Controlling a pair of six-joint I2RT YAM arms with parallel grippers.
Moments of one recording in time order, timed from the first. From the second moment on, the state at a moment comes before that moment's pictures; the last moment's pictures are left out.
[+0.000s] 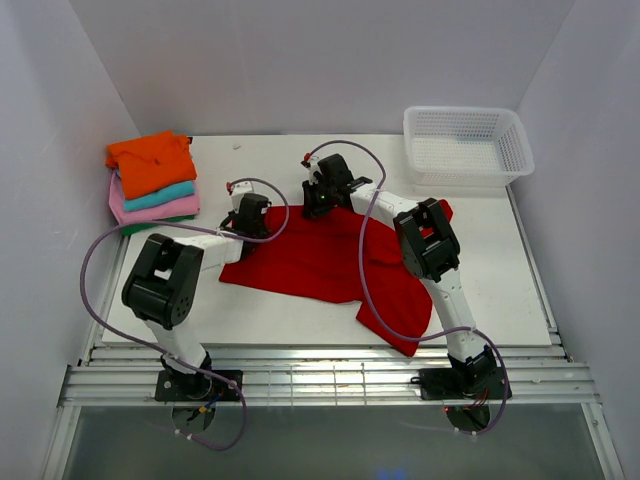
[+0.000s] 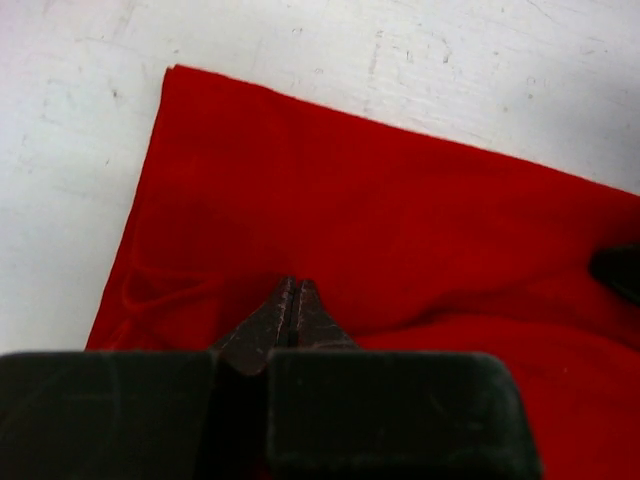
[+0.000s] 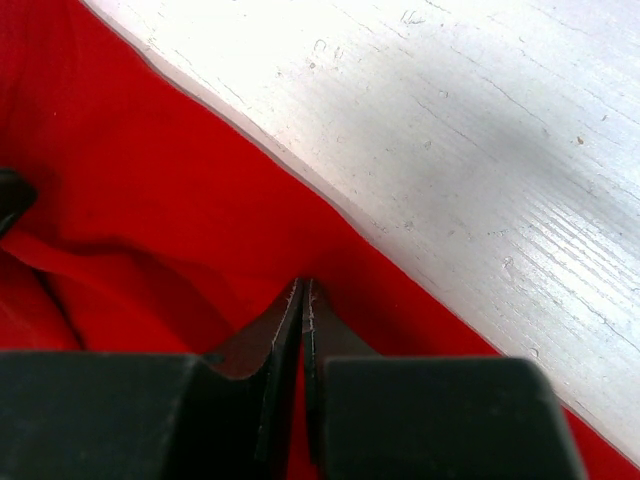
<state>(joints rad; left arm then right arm) -0.39 1.78 0.91 0.16 -0.45 -0.48 0.61 2.39 1.87 -0.24 -0.35 0.20</state>
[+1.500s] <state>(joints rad) -0.44 1.84 0.94 0.15 -0.57 -0.48 0.61 2.40 1.87 -0.25 -0.34 0.18</state>
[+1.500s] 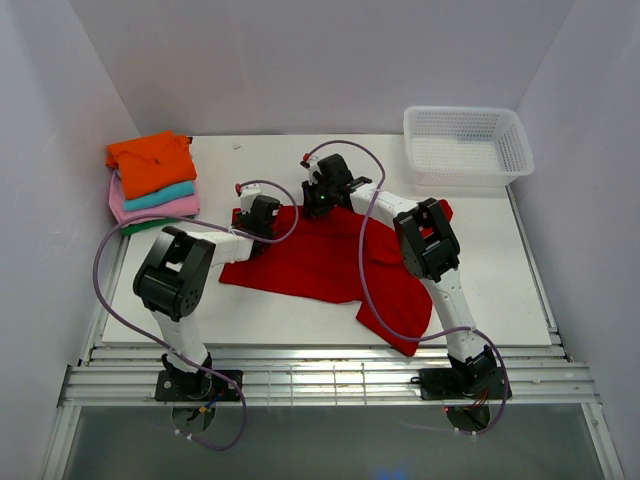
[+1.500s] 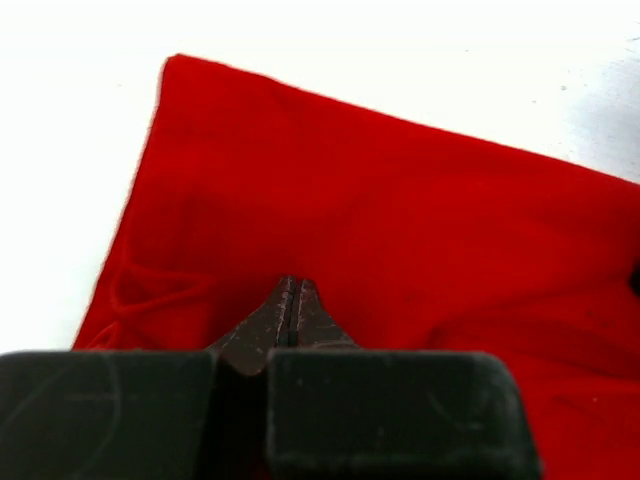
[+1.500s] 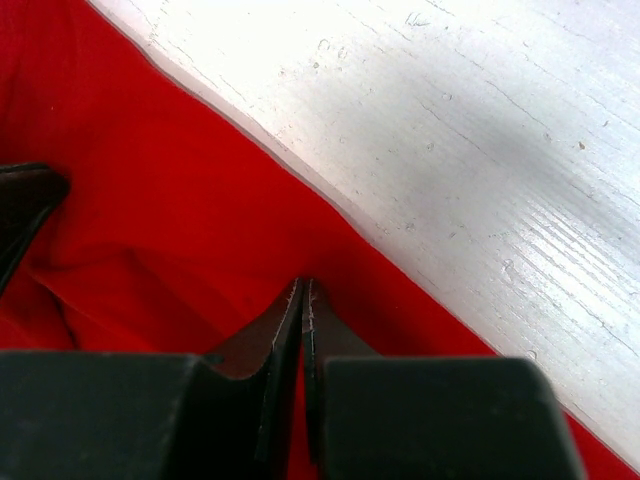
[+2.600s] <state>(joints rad) -0.38 1.56 0.74 0.02 -0.69 -0.65 0.61 2.40 1.87 -0.25 -0.35 0.18</state>
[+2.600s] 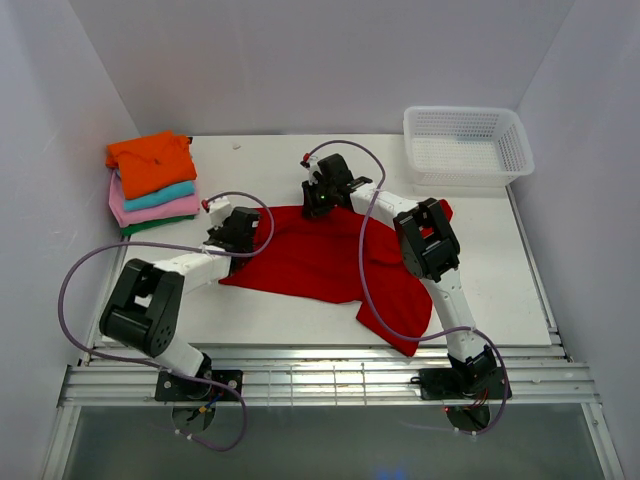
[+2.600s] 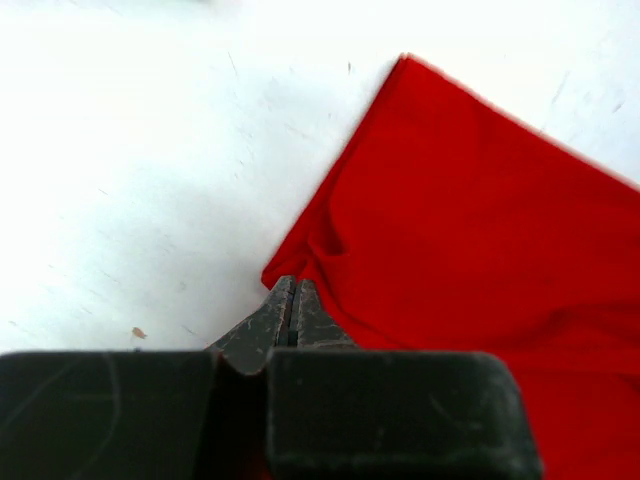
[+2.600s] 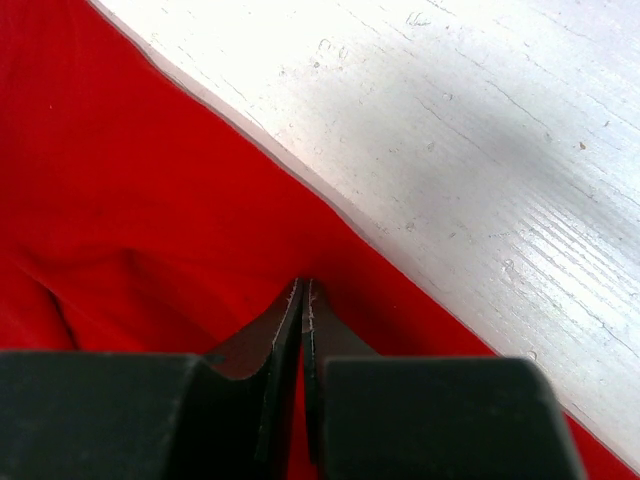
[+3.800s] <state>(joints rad) -0.38 1.81 1.01 -0.03 -0.47 -0.60 0.56 1.95 1.43 -0.40 0.03 0.07</state>
